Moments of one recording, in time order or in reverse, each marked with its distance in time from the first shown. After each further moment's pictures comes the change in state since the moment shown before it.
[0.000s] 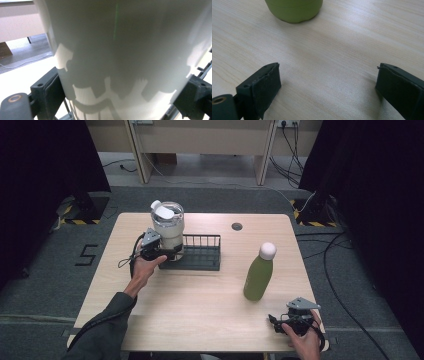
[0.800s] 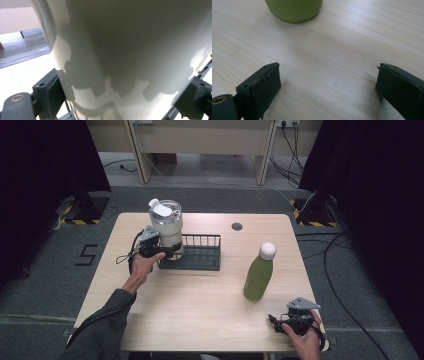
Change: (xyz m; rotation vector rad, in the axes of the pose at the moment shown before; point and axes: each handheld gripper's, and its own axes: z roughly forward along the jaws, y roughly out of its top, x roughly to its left) left arm 0.008 0.006 0.000 0.038 -0.026 -0.038; right arm 0.000 0.000 0.000 -0.001 0.000 -0.004
